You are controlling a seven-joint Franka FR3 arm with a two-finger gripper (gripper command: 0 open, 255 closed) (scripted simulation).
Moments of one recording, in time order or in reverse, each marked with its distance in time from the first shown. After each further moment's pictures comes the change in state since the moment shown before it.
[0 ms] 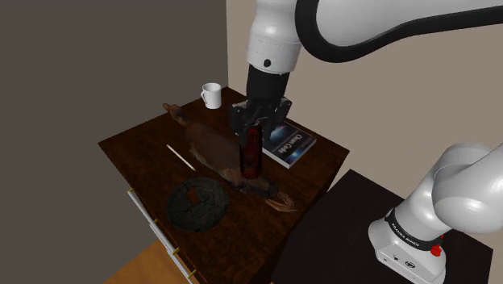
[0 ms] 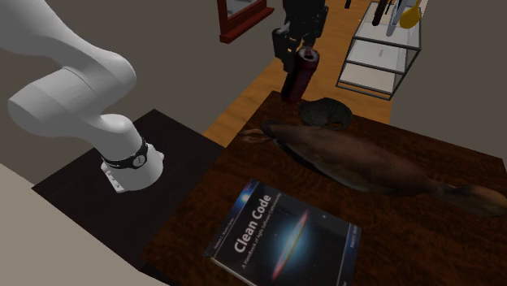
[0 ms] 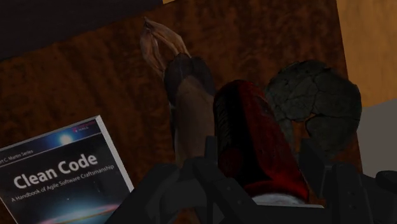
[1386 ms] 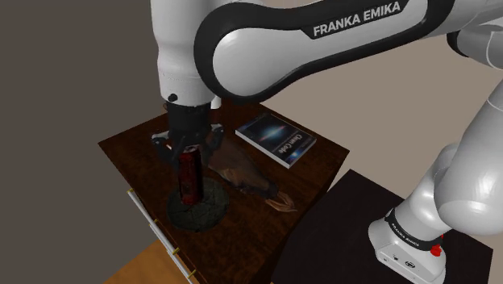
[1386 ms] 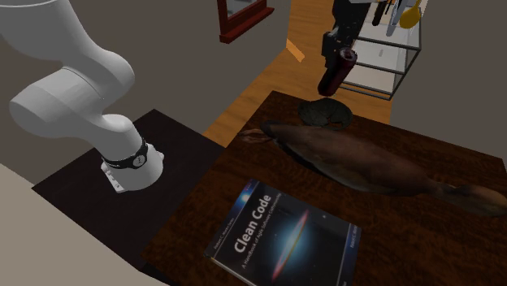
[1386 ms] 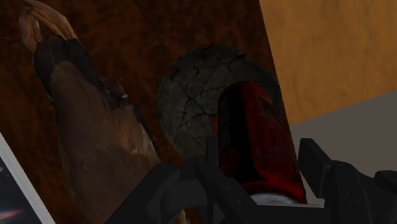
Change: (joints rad) arm 0.077 0.476 0.158 0.369 -0.261 0.086 0.316
